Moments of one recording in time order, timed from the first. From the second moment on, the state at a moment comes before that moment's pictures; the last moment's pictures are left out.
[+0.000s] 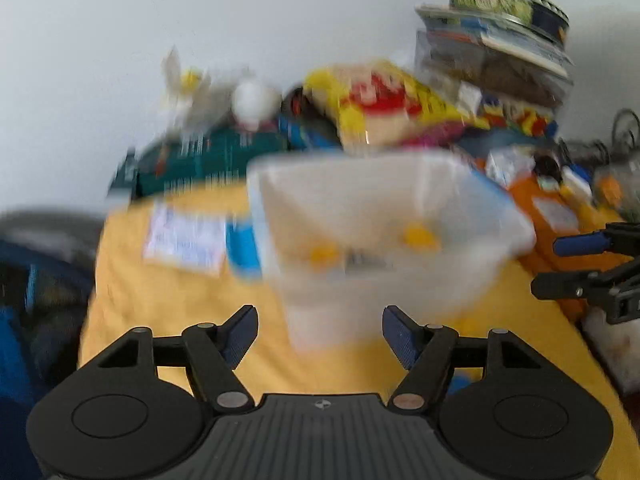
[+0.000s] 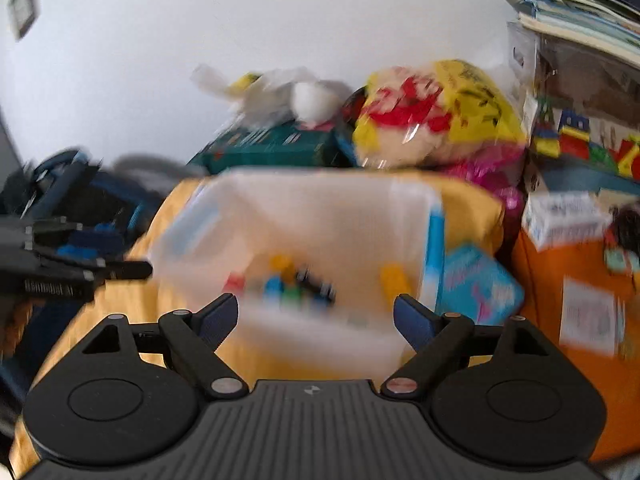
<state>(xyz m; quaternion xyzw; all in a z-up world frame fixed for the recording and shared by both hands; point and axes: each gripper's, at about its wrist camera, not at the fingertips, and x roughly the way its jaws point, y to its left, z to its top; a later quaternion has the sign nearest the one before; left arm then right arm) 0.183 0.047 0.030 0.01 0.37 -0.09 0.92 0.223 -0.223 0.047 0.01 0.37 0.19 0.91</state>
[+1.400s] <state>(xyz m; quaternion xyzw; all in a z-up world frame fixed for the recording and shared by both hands) 0.132 0.040 0.011 -0.01 0.36 -0.10 0.93 0.135 -0.215 -0.022 0.00 0.38 0.20 0.90</state>
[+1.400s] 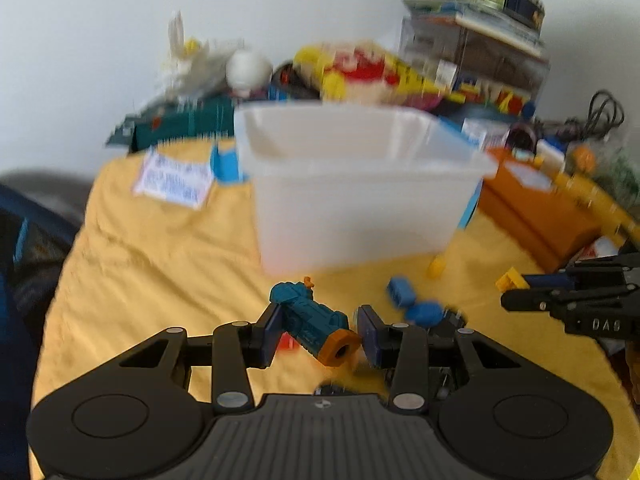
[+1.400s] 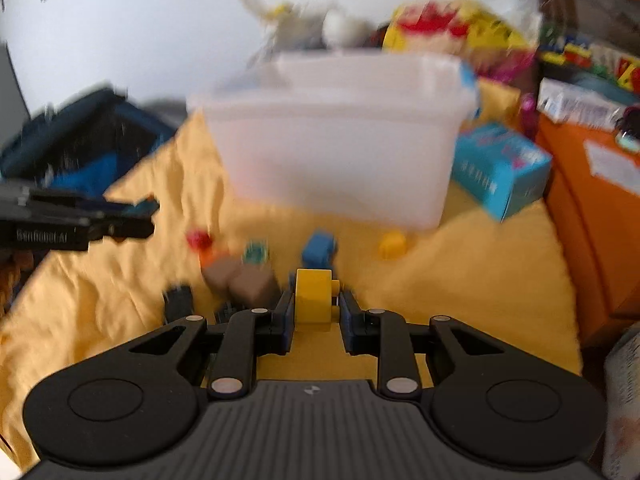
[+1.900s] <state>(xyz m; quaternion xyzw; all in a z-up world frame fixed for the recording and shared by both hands) 0.217 0.033 0.110 -0.01 0.33 -0.12 0.94 0.231 -0.227 0.096 0.04 0.33 0.18 0.93</state>
